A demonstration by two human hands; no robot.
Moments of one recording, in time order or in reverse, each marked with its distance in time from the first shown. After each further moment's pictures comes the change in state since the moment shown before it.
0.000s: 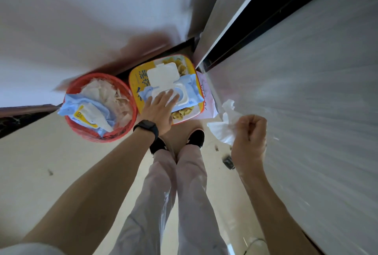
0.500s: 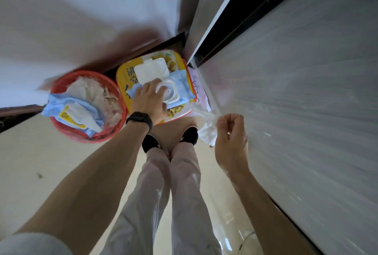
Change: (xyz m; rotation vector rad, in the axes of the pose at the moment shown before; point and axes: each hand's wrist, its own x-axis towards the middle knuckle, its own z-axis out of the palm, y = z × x) left_hand 0.022 0.011 -0.011 -0.062 0.185 -0.082; right_hand 0.001 0.022 0.008 -0.113 -0.142 -0.083
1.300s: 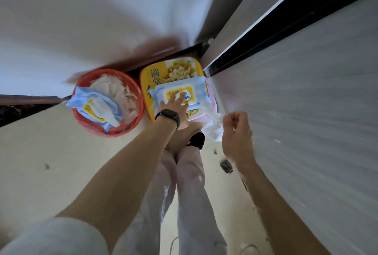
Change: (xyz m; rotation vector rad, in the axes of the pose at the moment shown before) left_hand -0.012 0.008 -0.011 0.033 -0.554 -0.044; right_hand -0.007 -0.029 0.017 -0.114 -0.104 0.002
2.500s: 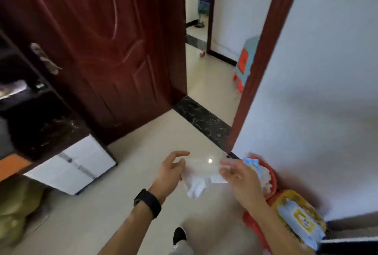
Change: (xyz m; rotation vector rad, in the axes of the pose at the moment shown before) left_hand -0.726 0.062 0.245 -1.860 1.470 -0.560; right_hand -0.492 -0.135 -0.061 -0.092 -1.141 -0.948
